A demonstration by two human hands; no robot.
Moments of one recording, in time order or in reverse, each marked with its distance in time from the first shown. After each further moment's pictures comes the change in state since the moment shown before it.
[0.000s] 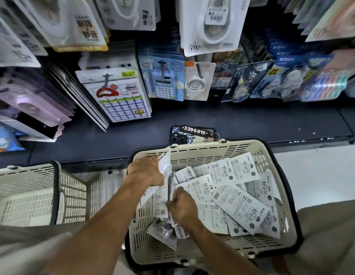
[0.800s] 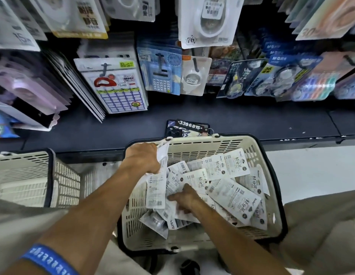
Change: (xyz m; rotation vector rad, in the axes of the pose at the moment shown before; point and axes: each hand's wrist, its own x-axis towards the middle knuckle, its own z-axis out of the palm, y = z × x) left_hand -0.002 0.006 -0.009 0.061 0.081 0.054; right_hand -0.001 0.011 -0.046 0.282 -0.302 0.342
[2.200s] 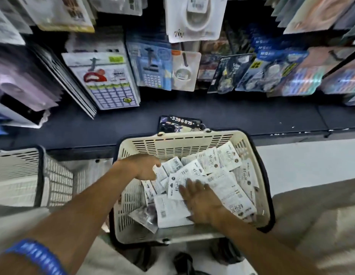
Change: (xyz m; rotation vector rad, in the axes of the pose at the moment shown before) left_hand 0.012 -0.003 0.036 -0.050 -0.285 0.346; right_hand -0.017 0.062 -0.042 -1.506 0.100 -0.490
